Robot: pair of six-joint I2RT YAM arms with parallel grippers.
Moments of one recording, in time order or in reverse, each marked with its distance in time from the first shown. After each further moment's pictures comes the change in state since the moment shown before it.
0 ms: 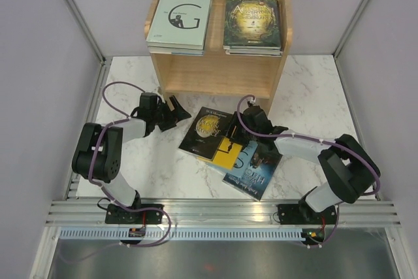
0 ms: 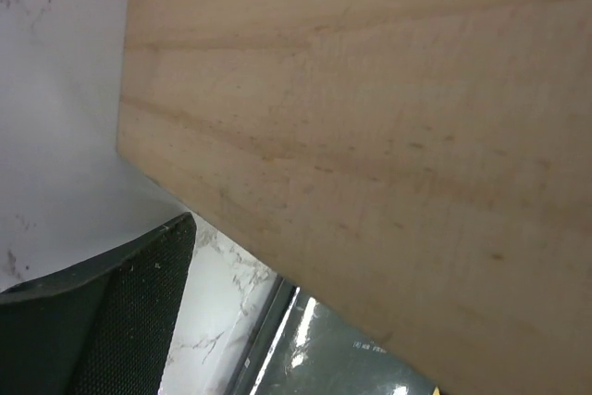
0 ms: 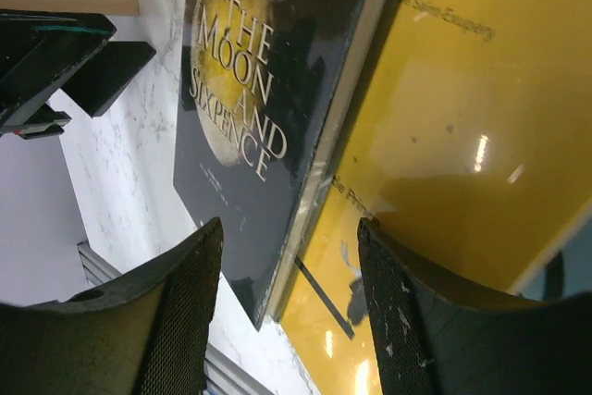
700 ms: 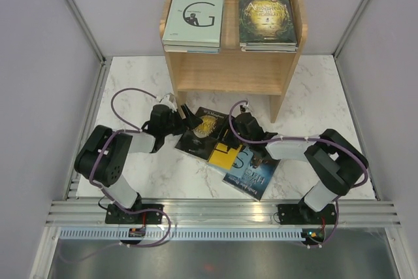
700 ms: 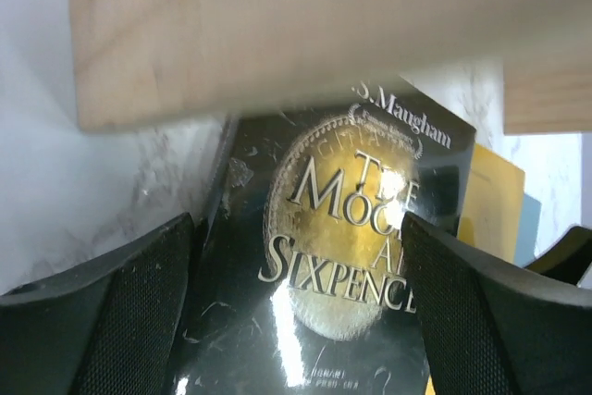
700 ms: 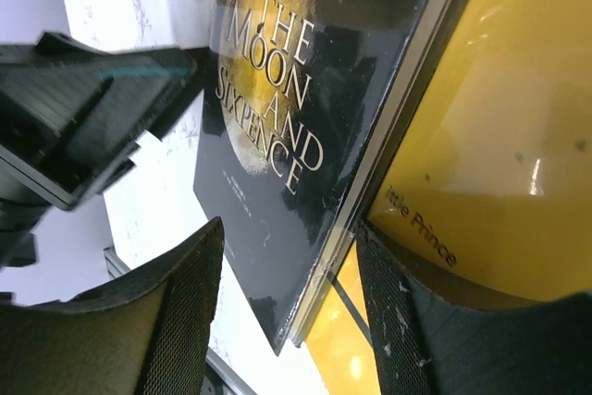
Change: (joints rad) left arm -0.177 0.008 -0.145 0.348 -0.085 -0.051; right arm 0.106 0.132 -0.008 0.230 0.067 0.085
